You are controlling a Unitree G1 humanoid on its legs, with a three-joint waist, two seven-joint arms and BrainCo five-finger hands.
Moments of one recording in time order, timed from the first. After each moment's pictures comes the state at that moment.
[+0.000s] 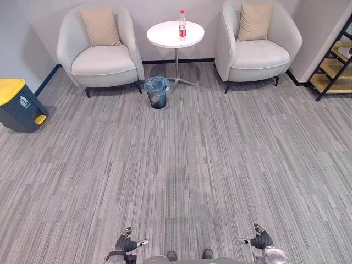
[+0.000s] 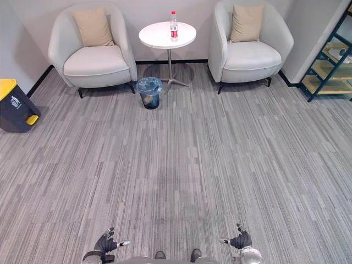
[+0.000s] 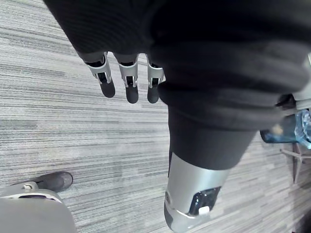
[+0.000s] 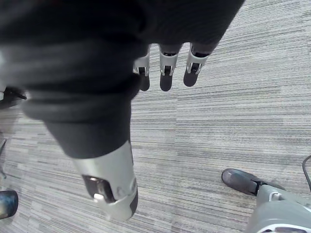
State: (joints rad) left arm 0.11 0.13 0.08 1.03 0.05 -0.16 0.05; right arm 0.08 -0.18 -0.14 1.01 -0.13 -0.15 -0.06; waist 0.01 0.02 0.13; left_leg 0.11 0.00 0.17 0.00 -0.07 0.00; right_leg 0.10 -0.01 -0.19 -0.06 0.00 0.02
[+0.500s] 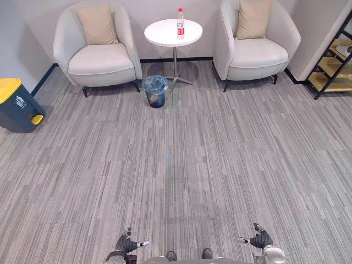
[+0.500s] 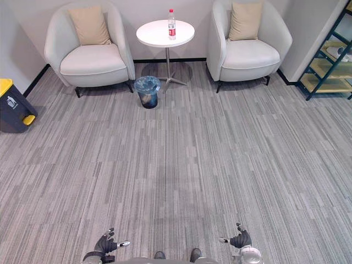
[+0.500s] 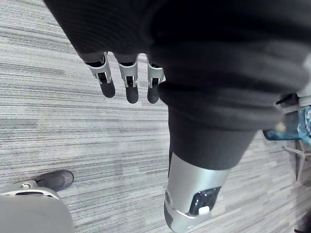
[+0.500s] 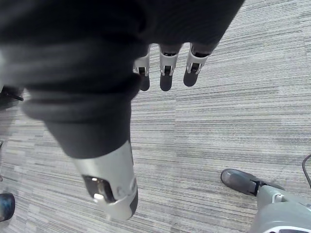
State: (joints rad) left arm 0.11 0.13 0.08 1.03 0.05 -0.16 0.04; right arm 0.07 -0.18 -0.14 1.02 -0.13 -0.15 -0.06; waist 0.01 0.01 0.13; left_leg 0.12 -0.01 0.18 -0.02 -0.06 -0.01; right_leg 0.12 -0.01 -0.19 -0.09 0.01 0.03
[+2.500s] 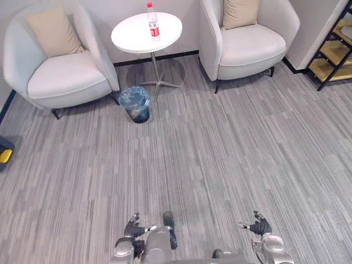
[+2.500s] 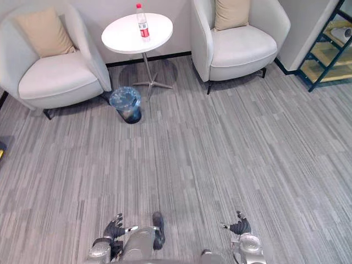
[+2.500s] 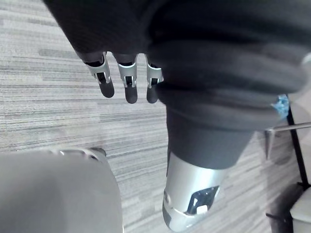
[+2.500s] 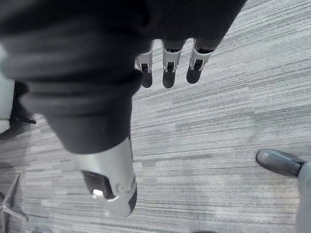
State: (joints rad) left arm 0.05 0.09 0.09 0.99 0.04 -0.16 0.05; right arm 0.00 -0.17 -0.14 0.99 -0.08 -0.12 -0.07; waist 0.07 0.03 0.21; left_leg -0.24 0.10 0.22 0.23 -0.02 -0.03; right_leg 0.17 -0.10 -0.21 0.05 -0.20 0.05
